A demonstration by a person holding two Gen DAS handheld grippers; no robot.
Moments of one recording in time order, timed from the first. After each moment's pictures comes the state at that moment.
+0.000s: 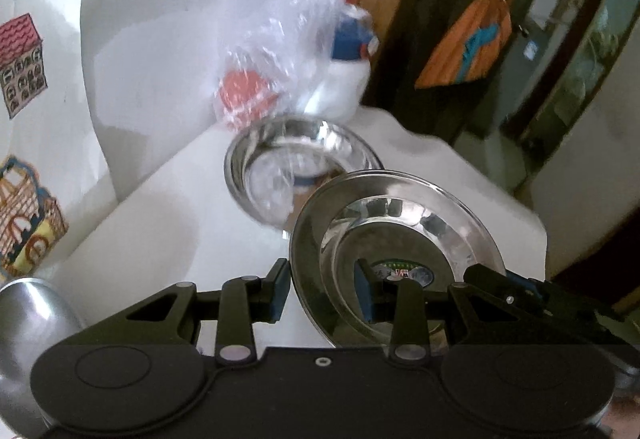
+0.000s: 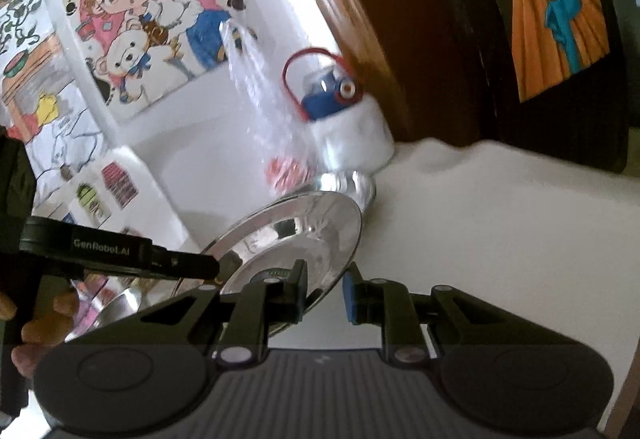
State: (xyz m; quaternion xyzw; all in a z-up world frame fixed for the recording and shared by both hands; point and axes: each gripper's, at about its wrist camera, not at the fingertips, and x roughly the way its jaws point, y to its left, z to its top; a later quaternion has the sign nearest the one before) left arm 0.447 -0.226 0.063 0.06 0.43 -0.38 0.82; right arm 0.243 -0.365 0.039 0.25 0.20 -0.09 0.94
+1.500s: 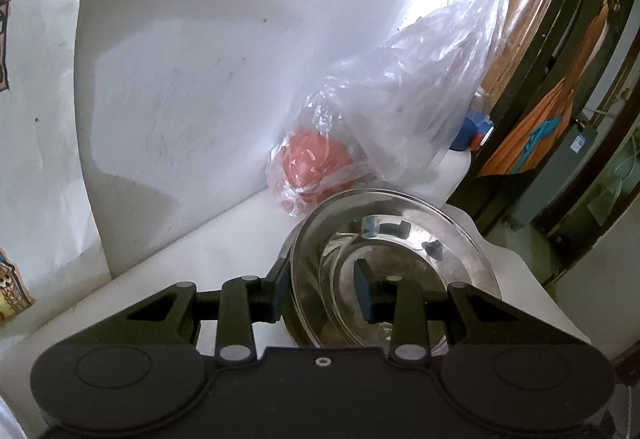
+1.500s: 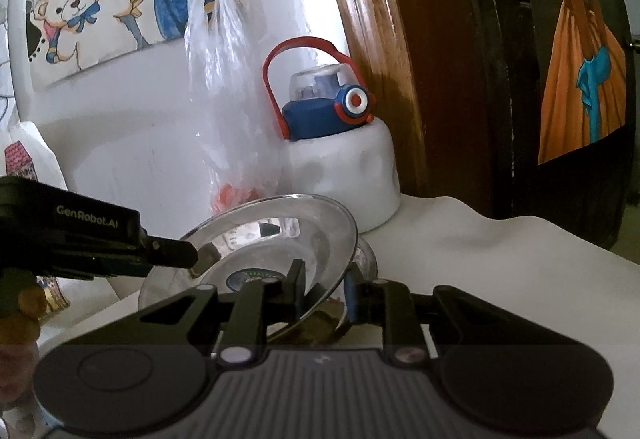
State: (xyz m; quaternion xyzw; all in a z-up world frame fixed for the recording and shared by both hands) left arm 0.540 -0.251 0.018 -0.04 0.39 -0.32 0.86; right arm 0.372 -0.389 0.002 0.15 0.18 -0.13 0.96
